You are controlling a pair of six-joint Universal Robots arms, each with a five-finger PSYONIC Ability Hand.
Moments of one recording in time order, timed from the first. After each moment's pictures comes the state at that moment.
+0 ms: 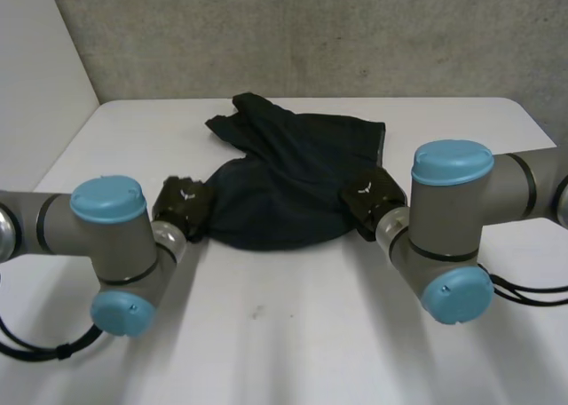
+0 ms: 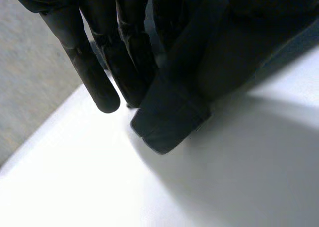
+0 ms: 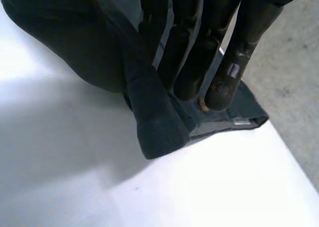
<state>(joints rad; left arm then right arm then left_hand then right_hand) 4.29 -2.27 -1.49 3.47 -1.61 3.63 2.11 -0.87 1.24 -0.01 1.57 2.52 1.08 1.10 1.11 1.11 0.91 0.97 1.18 1.21 1.19 0.98</state>
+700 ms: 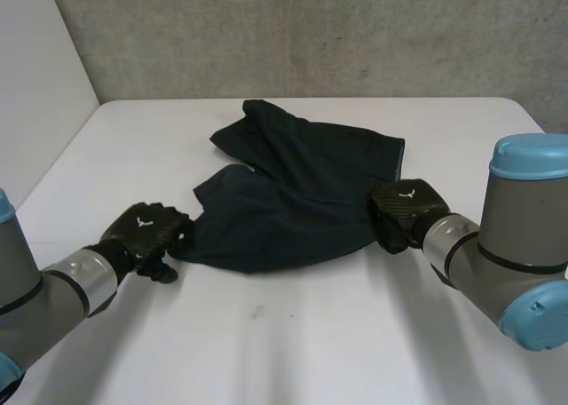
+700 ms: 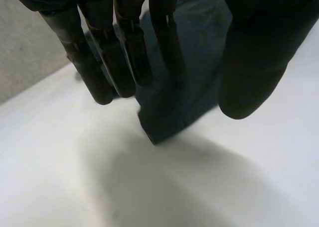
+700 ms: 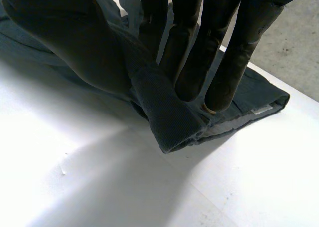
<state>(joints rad) 4.58 -1.87 -1.91 3.35 -1.13 3.56 1.99 -1.11 1.51 0.02 1.42 2.86 0.73 0.73 0.73 0.73 0.54 0.97 1.18 1.21 1.19 0.98</state>
